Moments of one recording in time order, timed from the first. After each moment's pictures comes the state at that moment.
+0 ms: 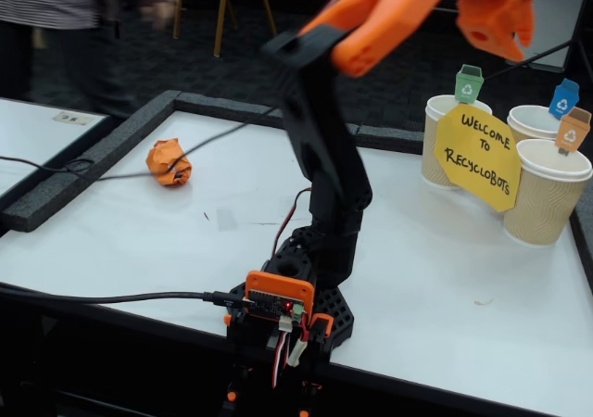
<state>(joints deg) 37.9 122.6 88.2 76.7 -10.4</state>
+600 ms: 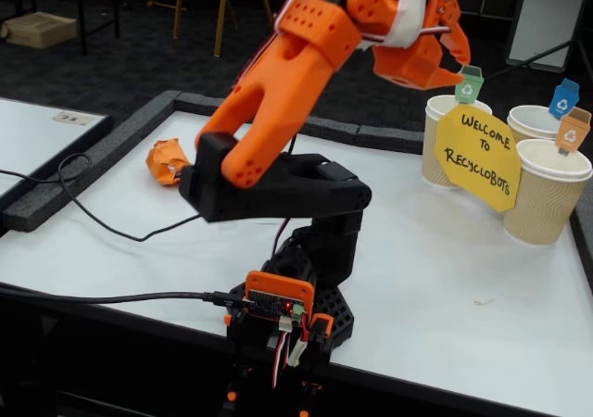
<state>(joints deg) 37.9 170.9 124.9 76.6 -10.4</state>
